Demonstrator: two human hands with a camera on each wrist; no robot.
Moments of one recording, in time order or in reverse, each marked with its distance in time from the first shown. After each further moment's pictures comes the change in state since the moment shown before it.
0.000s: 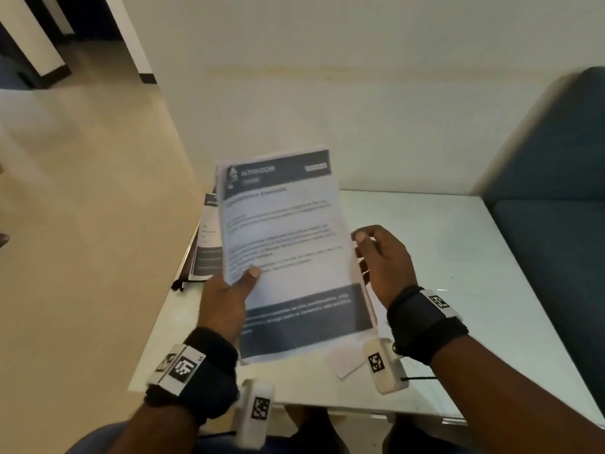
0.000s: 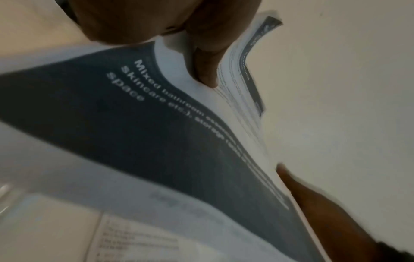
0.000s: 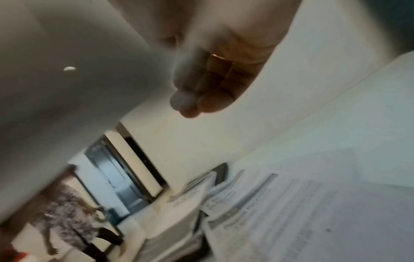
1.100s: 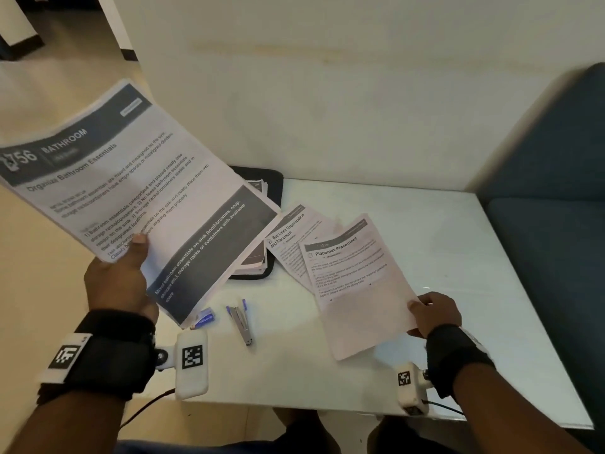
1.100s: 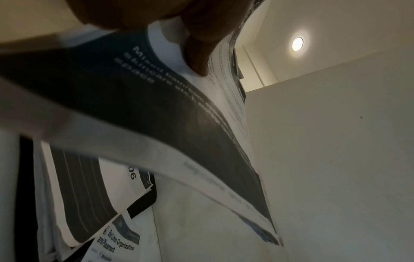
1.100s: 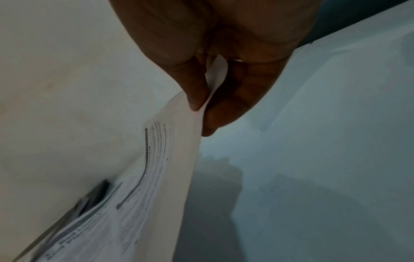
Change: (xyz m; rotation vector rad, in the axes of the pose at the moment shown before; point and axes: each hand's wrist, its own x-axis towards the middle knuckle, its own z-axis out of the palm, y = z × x) left_hand 0.054 0.025 -0.070 -0.203 0.394 0.071; right_hand -0.006 0.129 -0.072 -0.353 0.208 0.625
